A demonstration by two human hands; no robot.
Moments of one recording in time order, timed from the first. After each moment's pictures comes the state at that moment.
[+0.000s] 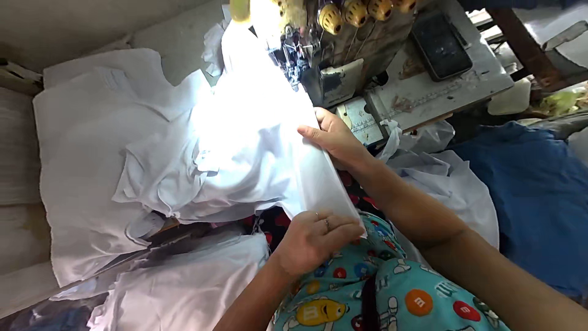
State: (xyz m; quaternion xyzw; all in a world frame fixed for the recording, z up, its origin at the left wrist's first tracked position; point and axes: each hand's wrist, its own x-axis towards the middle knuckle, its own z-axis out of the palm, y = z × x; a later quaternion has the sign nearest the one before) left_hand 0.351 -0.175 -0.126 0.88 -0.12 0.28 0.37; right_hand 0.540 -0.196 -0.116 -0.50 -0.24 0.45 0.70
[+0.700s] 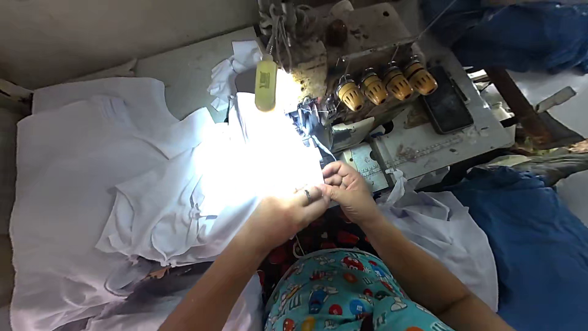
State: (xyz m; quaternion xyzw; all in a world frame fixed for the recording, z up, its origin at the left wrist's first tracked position) left_hand 0.429 -0.064 -0.096 0.95 -0.12 0.23 0.15; right_hand 0.549 -0.206 -0.147 -0.50 -0.23 0.37 0.74
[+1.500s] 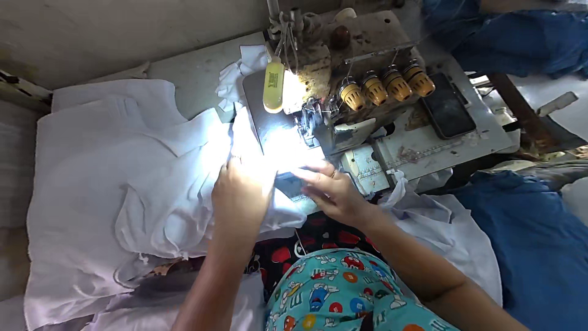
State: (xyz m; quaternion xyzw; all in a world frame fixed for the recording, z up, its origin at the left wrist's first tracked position) left_hand 0.409 -0.049 -0.069 0.93 0.31 0.17 0.07; right_hand 0.551 -0.188 -0.141 -0.59 -0.60 0.09 0.53
